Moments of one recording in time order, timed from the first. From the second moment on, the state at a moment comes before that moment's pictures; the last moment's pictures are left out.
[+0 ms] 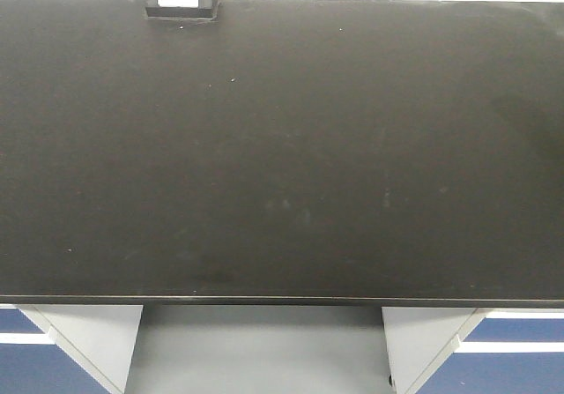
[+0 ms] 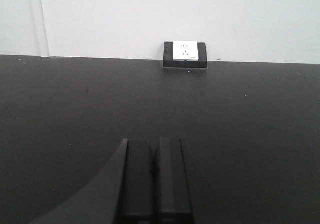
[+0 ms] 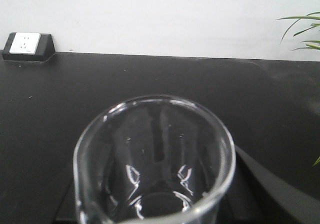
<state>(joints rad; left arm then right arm) -0.02 -0.01 0.03 0.15 0.16 -0.26 0.13 0.38 -0.48 -0.20 0.43 0.20</state>
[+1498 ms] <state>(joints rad) -0.02 -0.01 0.03 0.15 0.16 -0.26 0.13 0.38 -0.48 -0.20 0.43 0.20</state>
